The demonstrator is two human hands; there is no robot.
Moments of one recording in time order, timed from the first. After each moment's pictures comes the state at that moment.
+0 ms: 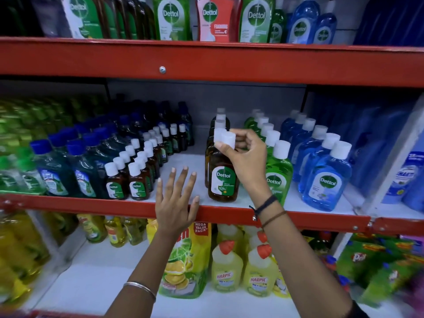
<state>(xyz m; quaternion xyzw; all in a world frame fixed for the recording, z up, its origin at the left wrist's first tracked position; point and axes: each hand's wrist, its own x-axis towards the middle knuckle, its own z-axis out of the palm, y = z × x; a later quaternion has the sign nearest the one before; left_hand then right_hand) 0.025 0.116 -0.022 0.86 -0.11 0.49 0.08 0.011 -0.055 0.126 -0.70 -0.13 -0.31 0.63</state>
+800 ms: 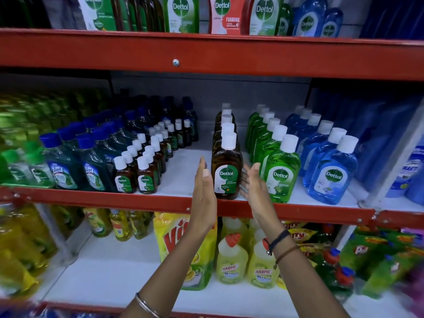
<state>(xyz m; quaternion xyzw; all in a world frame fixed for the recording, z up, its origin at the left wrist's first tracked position) -0.026 0.055 0.029 0.70 -0.09 0.19 0.68 -0.021 -0.061 0.052 -0.70 -0.07 -0.09 0.71</state>
